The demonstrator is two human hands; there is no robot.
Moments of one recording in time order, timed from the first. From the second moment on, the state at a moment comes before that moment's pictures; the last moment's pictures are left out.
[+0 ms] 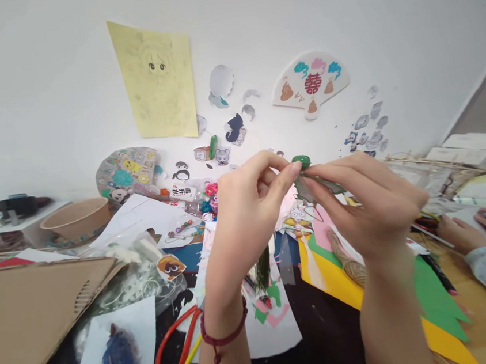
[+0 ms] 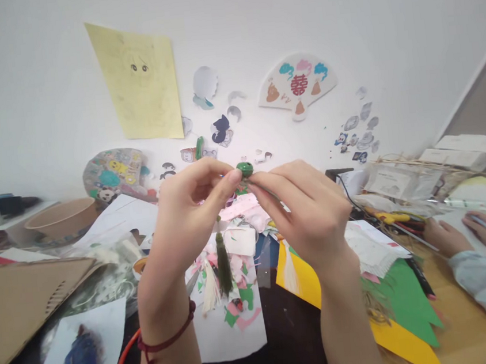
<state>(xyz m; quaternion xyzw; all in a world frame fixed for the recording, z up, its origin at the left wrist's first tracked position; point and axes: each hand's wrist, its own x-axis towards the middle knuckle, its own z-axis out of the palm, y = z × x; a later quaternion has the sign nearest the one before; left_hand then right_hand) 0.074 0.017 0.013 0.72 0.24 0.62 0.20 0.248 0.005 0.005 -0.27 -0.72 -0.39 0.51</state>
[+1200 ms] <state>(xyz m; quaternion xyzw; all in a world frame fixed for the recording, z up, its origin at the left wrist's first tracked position) 0.072 0.001 0.017 0.72 0.20 0.64 0.17 0.241 0.009 0.005 -0.26 -0.69 0.00 0.68</state>
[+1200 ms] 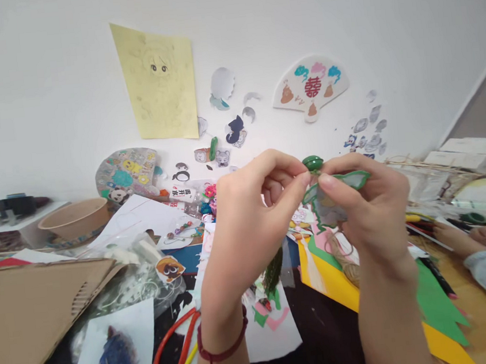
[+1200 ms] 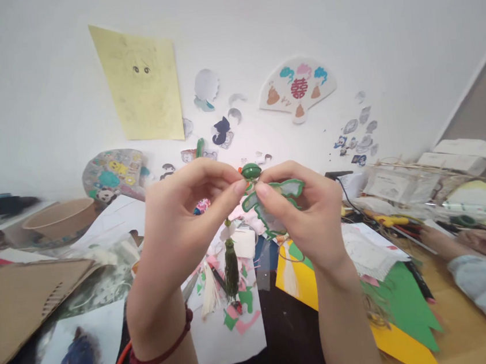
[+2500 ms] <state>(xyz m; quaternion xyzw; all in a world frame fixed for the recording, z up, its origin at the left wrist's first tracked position) 0.082 0.012 0.006 0.73 0.24 0.55 -0.34 0.245 0.002 0.009 -0.34 -0.67 0.11 0.65</state>
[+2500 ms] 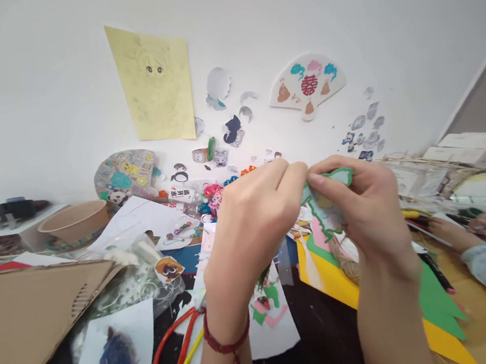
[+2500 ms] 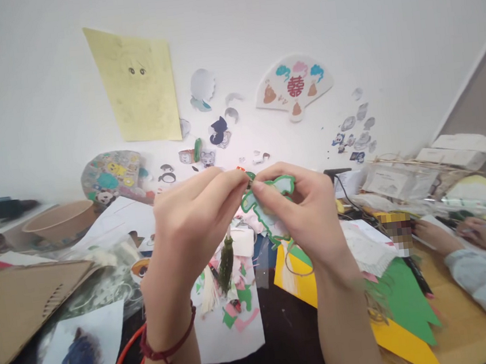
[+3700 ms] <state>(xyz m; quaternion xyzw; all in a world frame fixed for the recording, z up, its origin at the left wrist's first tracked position) 0.074 0.032 0.003 0.74 0.23 0.58 -0.25 0.230 0.007 0.002 -0.29 -0.71 -0.38 0.51</state>
